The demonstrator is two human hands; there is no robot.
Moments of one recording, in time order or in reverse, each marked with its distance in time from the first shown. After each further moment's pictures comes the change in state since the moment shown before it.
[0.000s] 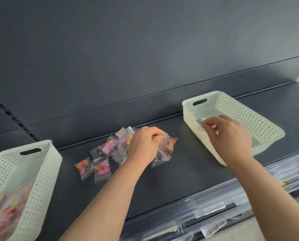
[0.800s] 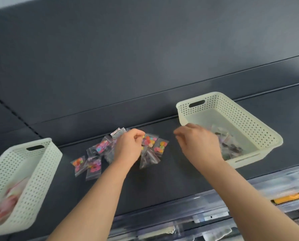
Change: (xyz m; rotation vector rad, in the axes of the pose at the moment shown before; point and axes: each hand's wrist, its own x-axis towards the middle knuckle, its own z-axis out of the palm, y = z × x) left_hand 0.014 0.000 0.026 0.121 0.167 -0.222; right_hand 0.006 0.003 0.015 0.067 -0.091 -0.305
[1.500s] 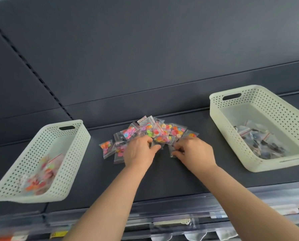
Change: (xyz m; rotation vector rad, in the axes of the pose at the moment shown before) left_hand -0.029 -0.058 -0.022 0.372 0.020 -0.108; right_hand -0.017 -0.066 0.067 0.069 -0.376 -0.023
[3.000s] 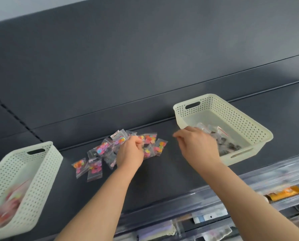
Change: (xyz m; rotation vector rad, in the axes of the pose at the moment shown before) left_hand 0.007 0.060 0.012 -0.237 0.009 0.035; right_hand -0.028 0.056 -0.072 -0.057 0.411 0.023
